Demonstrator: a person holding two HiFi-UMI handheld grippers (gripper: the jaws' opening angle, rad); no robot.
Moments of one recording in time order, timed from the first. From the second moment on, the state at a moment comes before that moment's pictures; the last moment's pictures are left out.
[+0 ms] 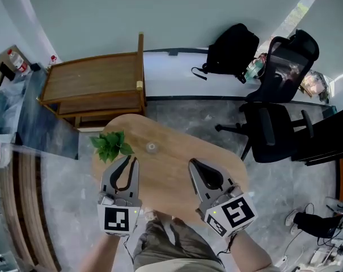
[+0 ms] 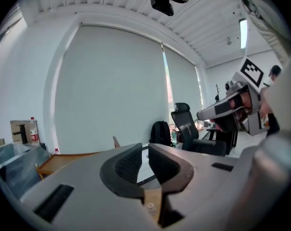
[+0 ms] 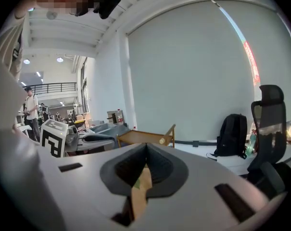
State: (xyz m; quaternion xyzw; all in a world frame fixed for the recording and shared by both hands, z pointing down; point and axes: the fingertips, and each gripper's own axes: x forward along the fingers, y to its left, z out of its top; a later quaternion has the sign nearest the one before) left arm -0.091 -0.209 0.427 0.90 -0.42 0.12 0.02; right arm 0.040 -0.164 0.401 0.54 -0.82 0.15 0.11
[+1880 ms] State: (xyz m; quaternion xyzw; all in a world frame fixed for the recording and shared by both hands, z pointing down) left arm -0.143 -0.114 0.242 0.91 -0.39 0.14 -0.08; right arm -0.019 -0.083 0.205 0.52 -0.85 0.03 0.08
